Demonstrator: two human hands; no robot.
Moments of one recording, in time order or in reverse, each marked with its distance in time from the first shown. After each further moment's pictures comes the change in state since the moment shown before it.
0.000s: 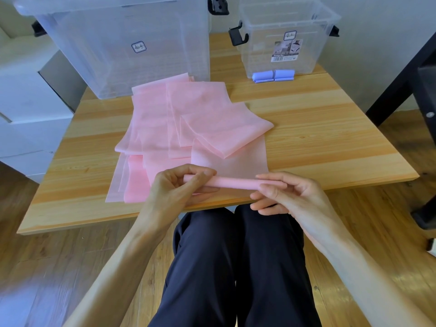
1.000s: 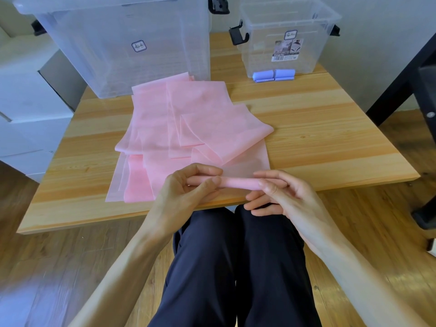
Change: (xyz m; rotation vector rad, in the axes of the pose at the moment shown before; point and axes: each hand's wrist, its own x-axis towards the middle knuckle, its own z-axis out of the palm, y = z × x) left_hand 0.001 -0.009 0.002 0.120 -0.063 0.060; right_hand 0.001 0.007 0.003 -0.034 -0.044 -0.028
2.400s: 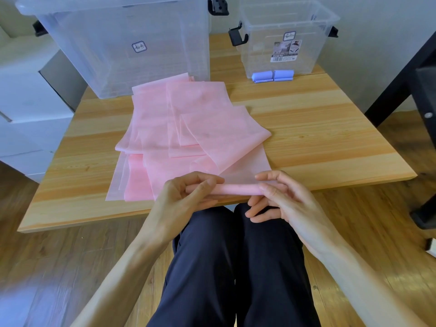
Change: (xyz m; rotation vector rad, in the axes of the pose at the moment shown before) left_hand -0.008 -0.007 0.000 0.006 -0.017 -0.014; right_hand -0.005 0.002 0.001 0.008 -0.023 0.012
